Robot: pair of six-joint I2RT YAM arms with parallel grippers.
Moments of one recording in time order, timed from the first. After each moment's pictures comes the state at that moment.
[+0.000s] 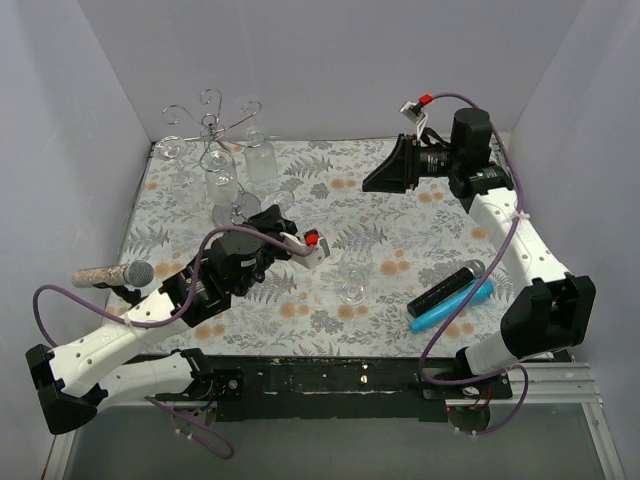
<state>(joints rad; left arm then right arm) -0.97 0.95 1.01 -0.28 -0.46 1.01 0.23 1.49 1.44 -0.22 -1.28 0.39</state>
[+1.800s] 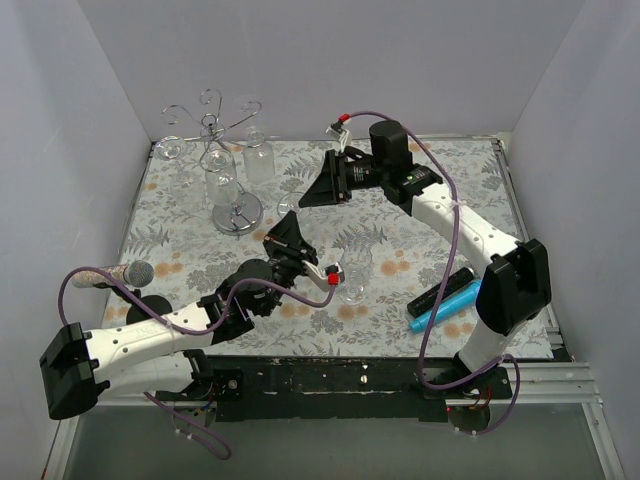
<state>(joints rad) -1.08 1.00 0.62 0.44 -0.58 1.46 0.58 1.69 1.52 -0.14 -0.98 0.71</state>
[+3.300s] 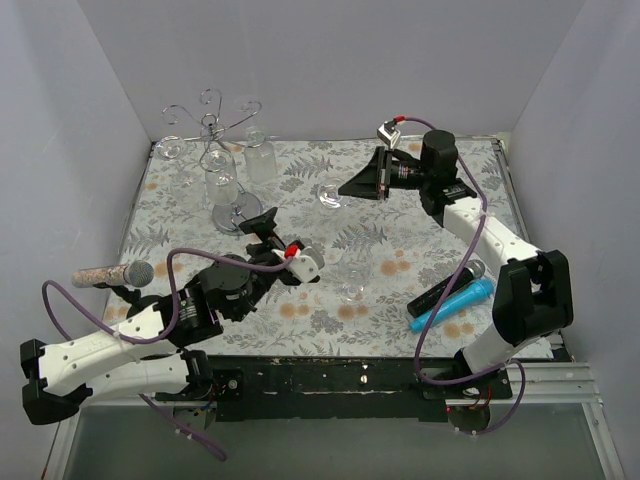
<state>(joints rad) -1.17 0.83 0.84 -0.05 -0.57 0.76 0.36 1.59 1.23 0.23 -1.09 1.03</state>
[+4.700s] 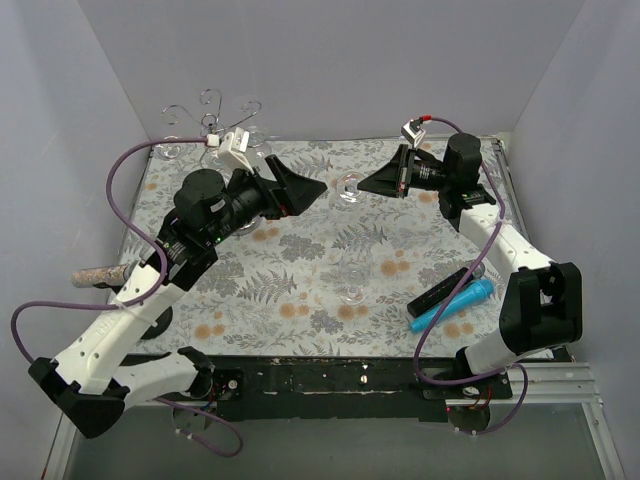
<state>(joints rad) -0.67 1.06 1.26 -0.24 0.11 -0.73 0.23 1.51 1.15 0.31 -1.12 1.06</state>
